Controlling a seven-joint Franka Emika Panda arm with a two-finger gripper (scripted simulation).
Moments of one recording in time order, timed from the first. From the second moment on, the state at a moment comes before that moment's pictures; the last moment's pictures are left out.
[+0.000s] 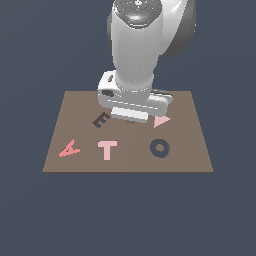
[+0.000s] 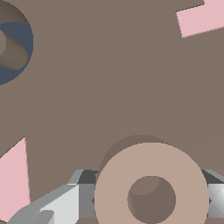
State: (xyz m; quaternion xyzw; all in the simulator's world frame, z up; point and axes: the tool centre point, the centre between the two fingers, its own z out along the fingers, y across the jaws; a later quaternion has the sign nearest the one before) arm -0.036 0.014 0.031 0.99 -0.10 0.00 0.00
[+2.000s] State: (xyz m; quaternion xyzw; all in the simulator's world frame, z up) arm 0.066 0.100 0.040 0.85 -0.53 0.00 0.00
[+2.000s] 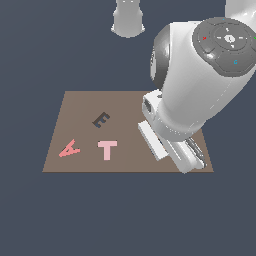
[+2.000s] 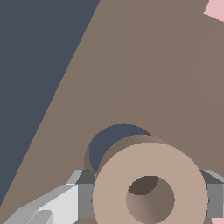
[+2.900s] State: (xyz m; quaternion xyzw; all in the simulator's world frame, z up) arm 0.078 0.099 0.038 0.82 -0.57 0.00 0.00
